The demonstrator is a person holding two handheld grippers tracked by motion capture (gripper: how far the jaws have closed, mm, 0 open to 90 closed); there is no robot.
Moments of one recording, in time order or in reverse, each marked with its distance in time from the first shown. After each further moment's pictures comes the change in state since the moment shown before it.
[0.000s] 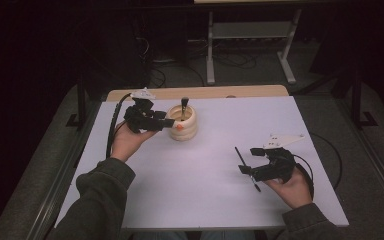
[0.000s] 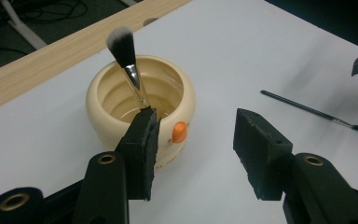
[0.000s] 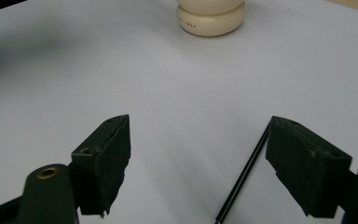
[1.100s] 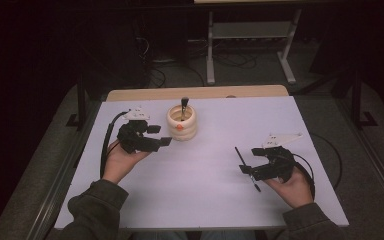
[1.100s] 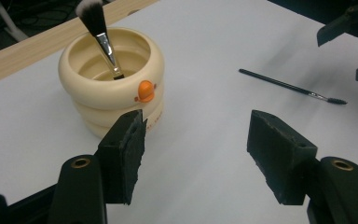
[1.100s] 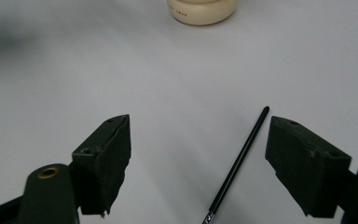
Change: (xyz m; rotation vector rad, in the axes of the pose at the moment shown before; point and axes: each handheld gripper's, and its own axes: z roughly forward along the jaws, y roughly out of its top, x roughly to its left) left arm -0.029 -0.039 -0.020 -0.032 -0.011 0.036; right arm -0.001 0.002 0.001 0.045 -0.034 0.015
